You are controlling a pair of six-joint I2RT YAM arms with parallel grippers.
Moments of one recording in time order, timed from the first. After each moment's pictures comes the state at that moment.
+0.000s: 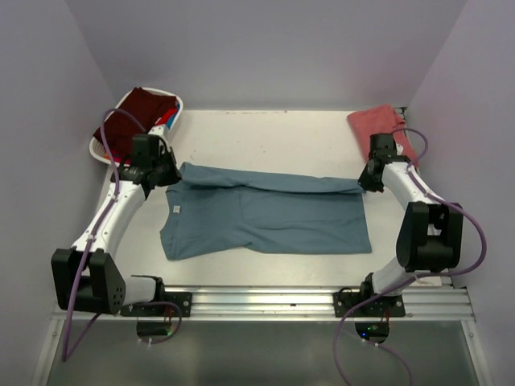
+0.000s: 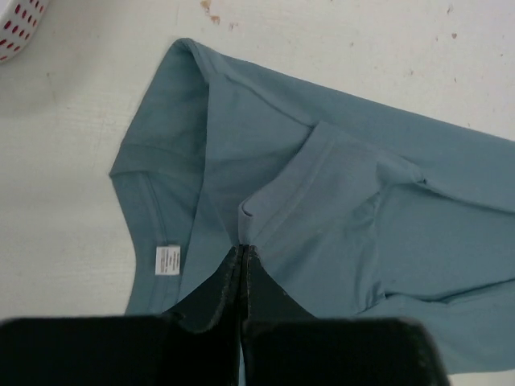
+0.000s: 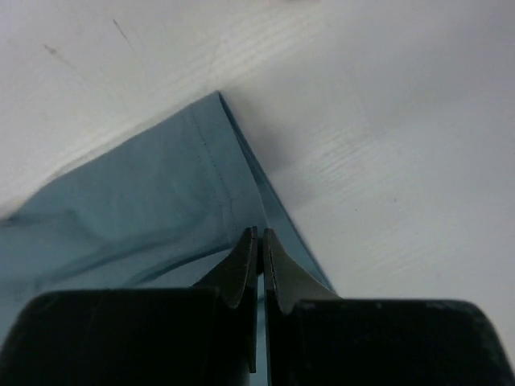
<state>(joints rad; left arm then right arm) -0.07 1.34 1.04 -0.49 0.08 -0.31 -0.04 1.61 1.13 -0.57 0.24 0.46</state>
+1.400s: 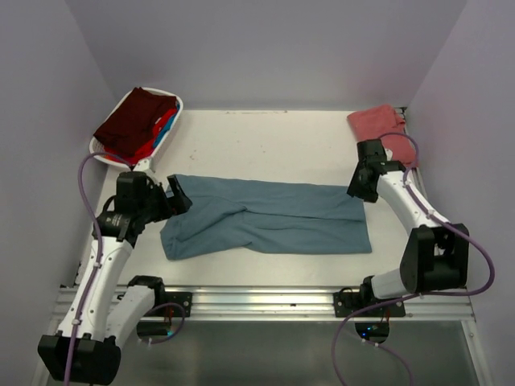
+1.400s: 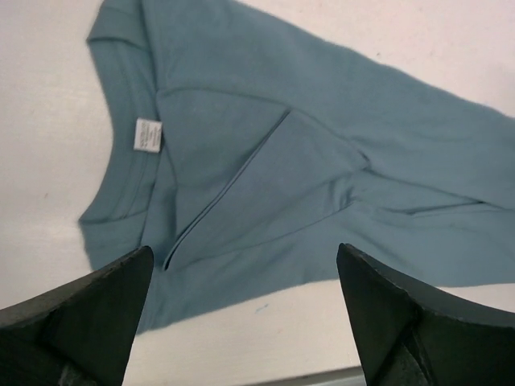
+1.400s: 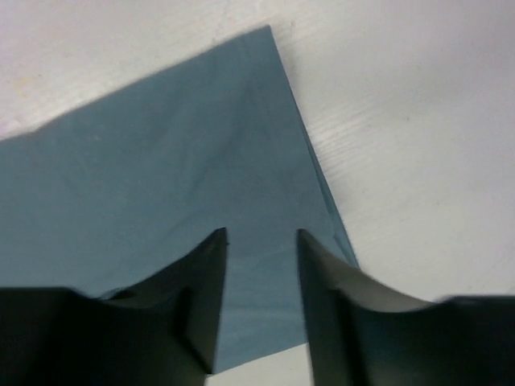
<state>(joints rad) -0.08 0.85 0.82 -0.79 0.12 -0.42 0.09 1.44 1.03 -0.75 0.27 0.48</state>
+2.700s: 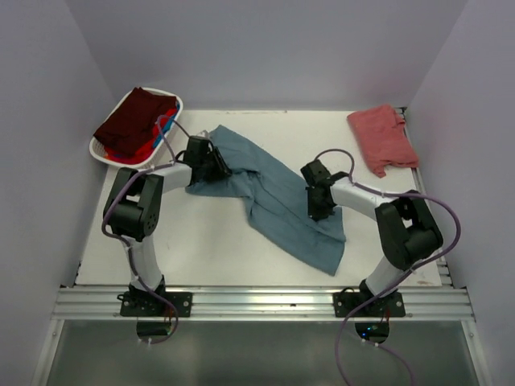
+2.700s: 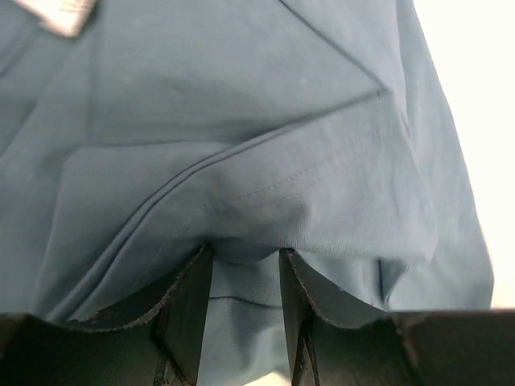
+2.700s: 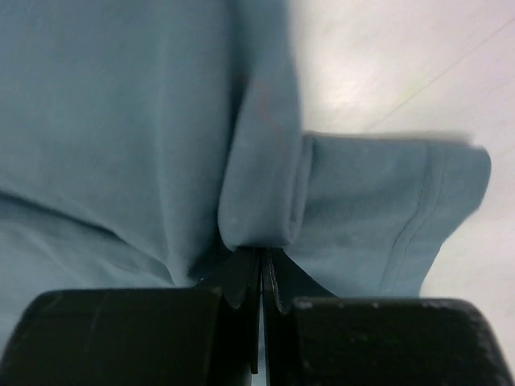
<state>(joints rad) -0.28 1.88 1.05 0.01 0.13 -0.68 0.42 1.69 0.99 -0.58 0.19 0.48</state>
